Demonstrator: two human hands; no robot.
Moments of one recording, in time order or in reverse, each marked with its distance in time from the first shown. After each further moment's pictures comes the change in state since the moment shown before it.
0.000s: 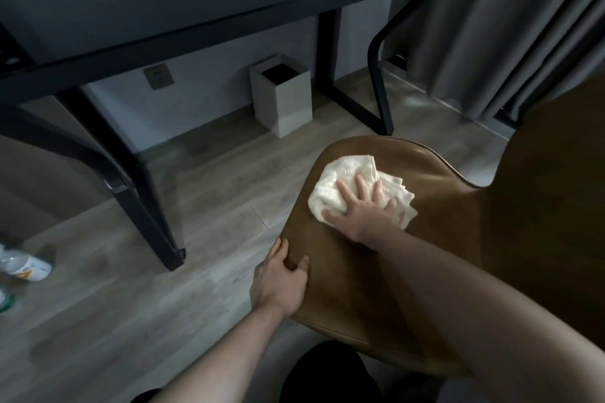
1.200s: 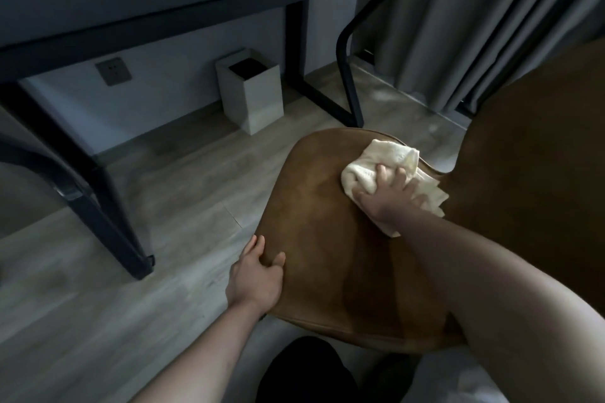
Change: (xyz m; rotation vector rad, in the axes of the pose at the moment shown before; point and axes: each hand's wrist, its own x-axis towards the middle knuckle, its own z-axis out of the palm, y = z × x) left_hand 0.015 -0.004 0.010 -0.049 0.021 -0.005; right_hand 0.005 0.081 -0.024 0.215 0.042 0.376
